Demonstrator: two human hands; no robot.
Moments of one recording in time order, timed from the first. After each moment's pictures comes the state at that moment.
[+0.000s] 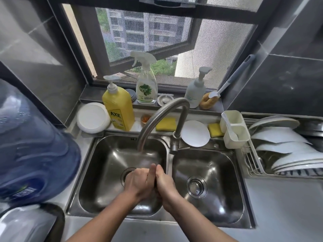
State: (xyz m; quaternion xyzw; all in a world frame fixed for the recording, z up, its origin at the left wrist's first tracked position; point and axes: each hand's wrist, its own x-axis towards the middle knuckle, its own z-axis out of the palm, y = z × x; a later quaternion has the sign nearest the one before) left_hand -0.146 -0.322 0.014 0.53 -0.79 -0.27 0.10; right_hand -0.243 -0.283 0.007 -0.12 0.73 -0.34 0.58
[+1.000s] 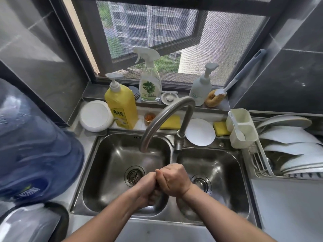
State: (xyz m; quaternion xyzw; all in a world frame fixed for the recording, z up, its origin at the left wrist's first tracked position) left_hand -0.161 -0.318 0.036 0.58 -0.29 -0.76 0.01; right_hand -0.290 -0.299 -0.009 -0.77 0.53 -0.35 0.01
